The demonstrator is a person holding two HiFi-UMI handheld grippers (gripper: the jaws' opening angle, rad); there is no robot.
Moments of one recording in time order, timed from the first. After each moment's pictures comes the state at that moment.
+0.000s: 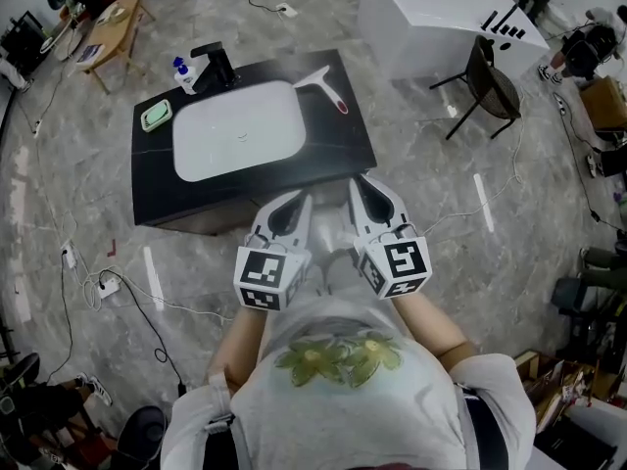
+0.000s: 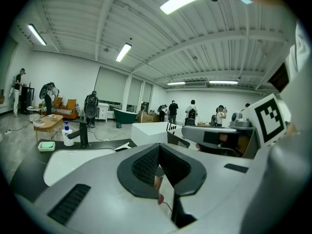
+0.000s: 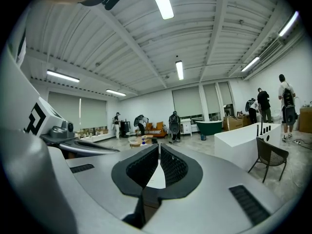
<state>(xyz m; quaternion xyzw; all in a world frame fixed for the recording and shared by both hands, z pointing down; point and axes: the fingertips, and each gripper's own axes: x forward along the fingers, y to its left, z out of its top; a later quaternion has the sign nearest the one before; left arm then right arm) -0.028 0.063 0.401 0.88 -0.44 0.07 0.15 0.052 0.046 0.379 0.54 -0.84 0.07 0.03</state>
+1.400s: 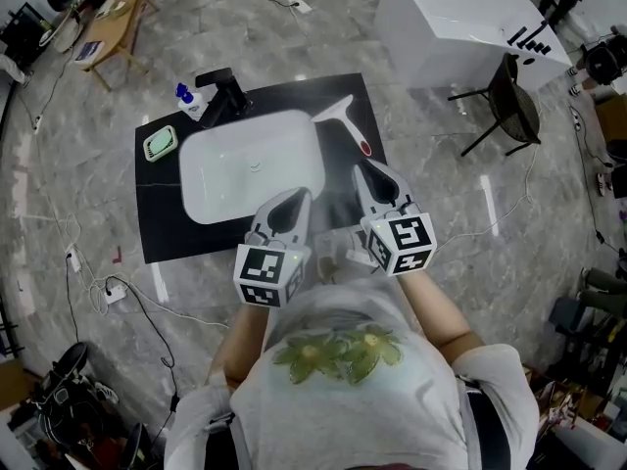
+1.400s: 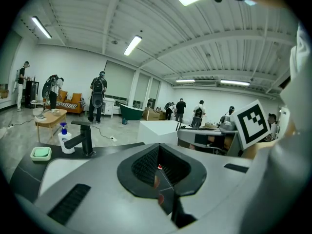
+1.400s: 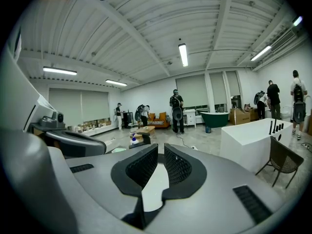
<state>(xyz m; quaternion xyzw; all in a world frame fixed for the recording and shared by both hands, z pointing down) -0.063 -0.099 0.423 0.86 -0.46 0.09 0.18 0.032 -0.144 0.419 0.51 -0.85 0.11 0.09</state>
